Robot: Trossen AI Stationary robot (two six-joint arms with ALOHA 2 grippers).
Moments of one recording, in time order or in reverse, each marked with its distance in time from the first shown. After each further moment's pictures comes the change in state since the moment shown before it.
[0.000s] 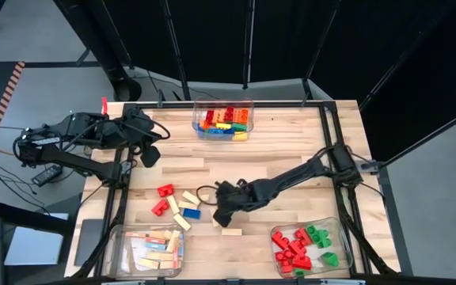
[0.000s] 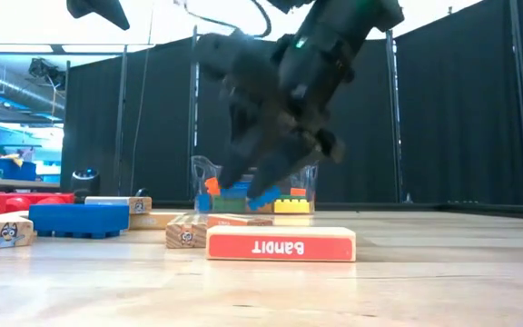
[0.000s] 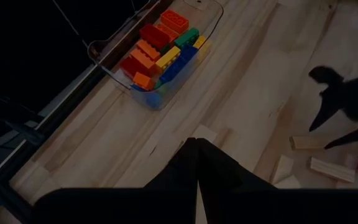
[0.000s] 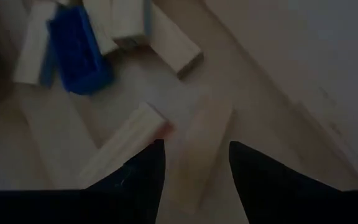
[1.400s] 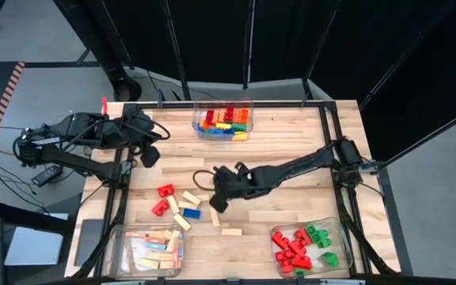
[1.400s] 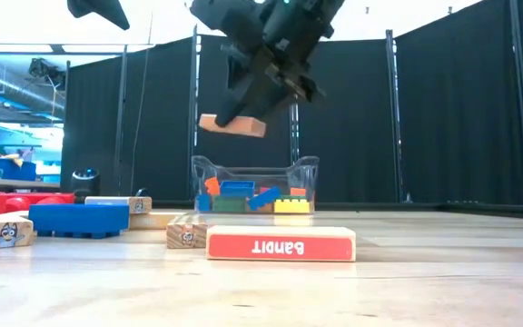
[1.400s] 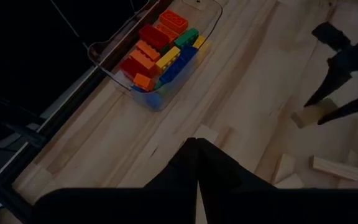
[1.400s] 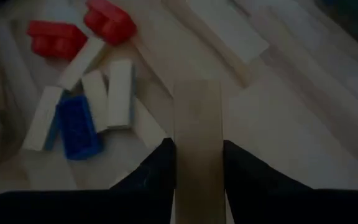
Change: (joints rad) left arm 0.000 0.000 0.000 0.000 -0.001 0.017; right arm -0.043 -0.066 0.123 -0.141 0.137 -0.128
